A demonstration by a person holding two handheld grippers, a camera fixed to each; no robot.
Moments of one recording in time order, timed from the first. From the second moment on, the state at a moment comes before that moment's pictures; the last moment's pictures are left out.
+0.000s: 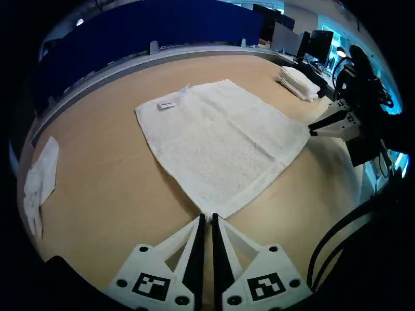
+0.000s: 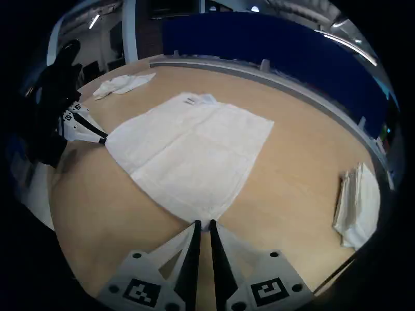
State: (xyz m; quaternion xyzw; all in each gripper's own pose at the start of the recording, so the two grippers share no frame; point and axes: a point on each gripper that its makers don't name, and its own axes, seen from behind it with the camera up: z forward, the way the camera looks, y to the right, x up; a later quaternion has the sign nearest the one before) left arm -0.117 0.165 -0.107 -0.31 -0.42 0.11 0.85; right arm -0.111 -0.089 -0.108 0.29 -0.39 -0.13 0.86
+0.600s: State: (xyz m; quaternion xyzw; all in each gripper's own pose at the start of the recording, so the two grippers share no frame) left arm -0.044 0.160 -0.103 -0.29 -0.40 0.05 0.87; right arm -0.035 -0.094 -0.103 0.30 -0.36 -0.13 0.88
